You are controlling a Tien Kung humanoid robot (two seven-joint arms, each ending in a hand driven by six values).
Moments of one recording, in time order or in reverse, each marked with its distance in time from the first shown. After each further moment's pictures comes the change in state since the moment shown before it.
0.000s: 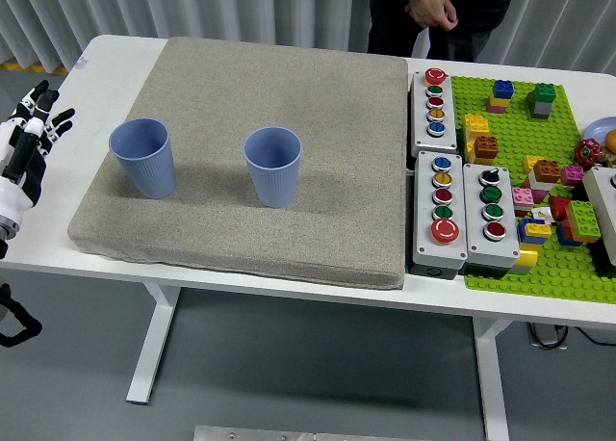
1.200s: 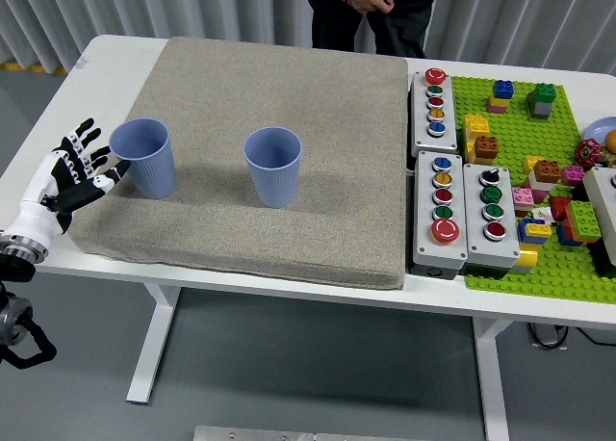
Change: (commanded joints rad) left arm -0.003 -0.022 0.076 0.063 0.061 -0.022 -0.013; right arm -0.007 0.007 -0.004 0.000 0.001 0.000 -0.004
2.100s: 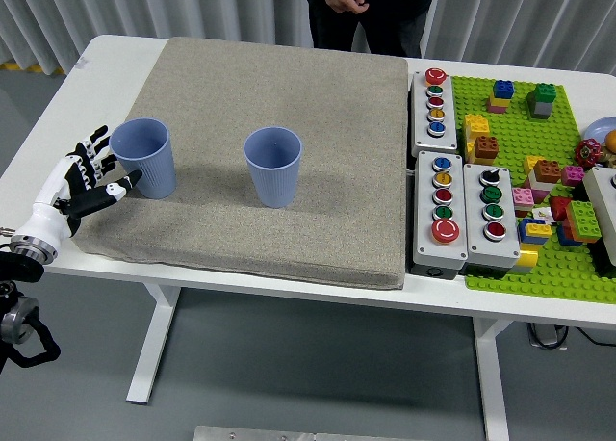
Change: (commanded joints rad) left arm -0.030 -0.011 0.020 0.054 0.048 -0.013 0.012; right arm 0.008 -0.001 -0.010 0.000 0.020 -0.002 0.004
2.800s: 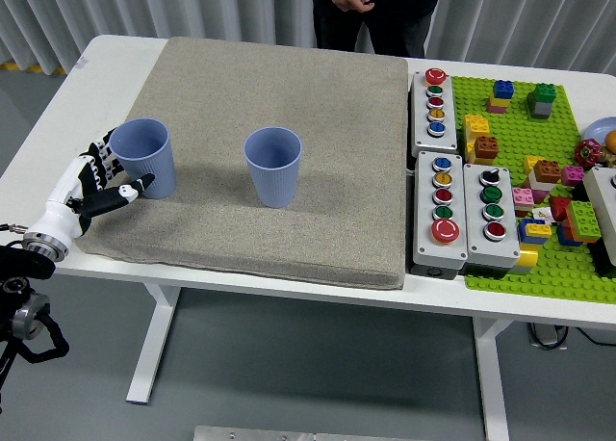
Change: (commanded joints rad) left arm -0.030 -0.010 0.029 0.019 0.022 0.003 0.010; right arm 0.001 0.001 0.001 0.000 -0.001 0.000 -0.001
